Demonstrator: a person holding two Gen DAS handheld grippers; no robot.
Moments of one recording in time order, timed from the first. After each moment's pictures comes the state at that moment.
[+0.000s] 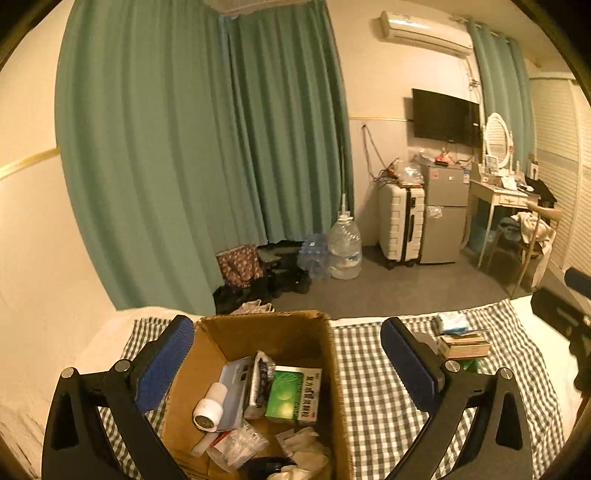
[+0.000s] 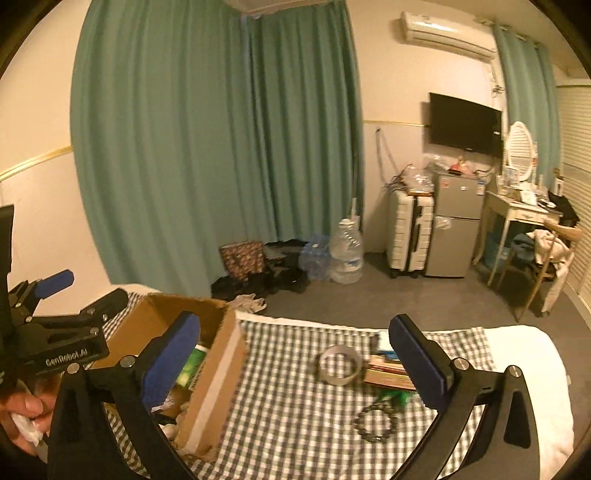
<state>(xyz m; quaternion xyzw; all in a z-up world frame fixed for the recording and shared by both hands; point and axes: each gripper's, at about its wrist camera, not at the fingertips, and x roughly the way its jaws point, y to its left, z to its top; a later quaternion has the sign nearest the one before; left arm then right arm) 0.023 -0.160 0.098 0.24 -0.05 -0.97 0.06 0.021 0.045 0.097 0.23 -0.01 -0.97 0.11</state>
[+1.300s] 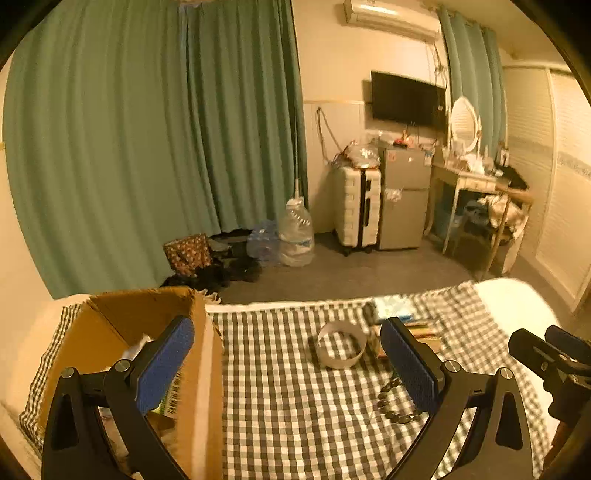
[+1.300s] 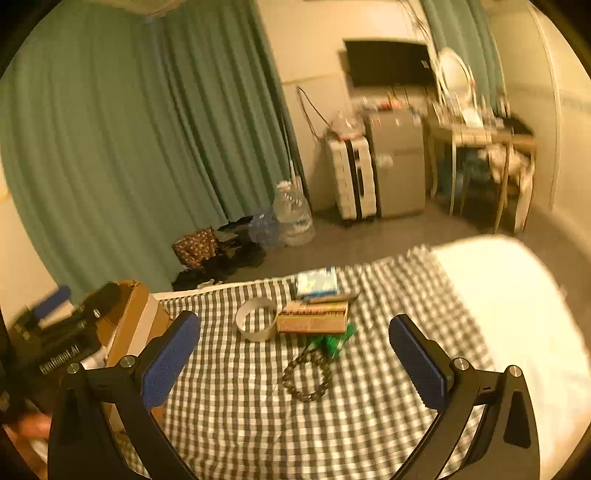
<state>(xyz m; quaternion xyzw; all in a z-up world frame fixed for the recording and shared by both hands) -0.032 -0.040 0.009 0.27 -0.05 -0.96 0.00 0.002 0.186 0.009 0.30 -0.13 -0.95 0.02</state>
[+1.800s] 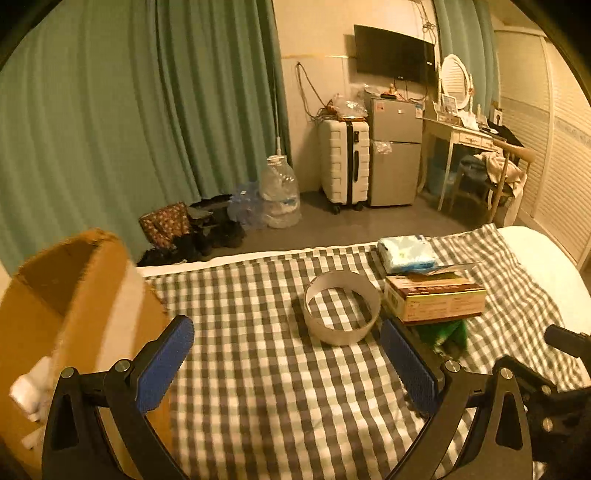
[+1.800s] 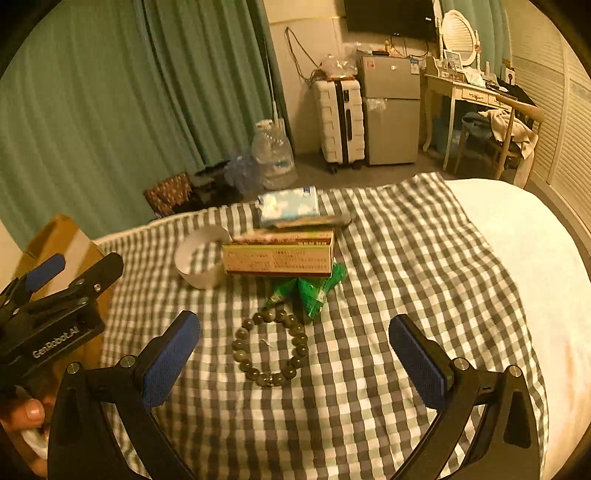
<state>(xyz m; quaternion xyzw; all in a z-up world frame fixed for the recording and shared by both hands) -0.106 -0.031 -0.098 0.33 -0.06 -0.94 -0.04 -0.060 0.177 -0.103 0.40 -0.08 -0.92 0.00</state>
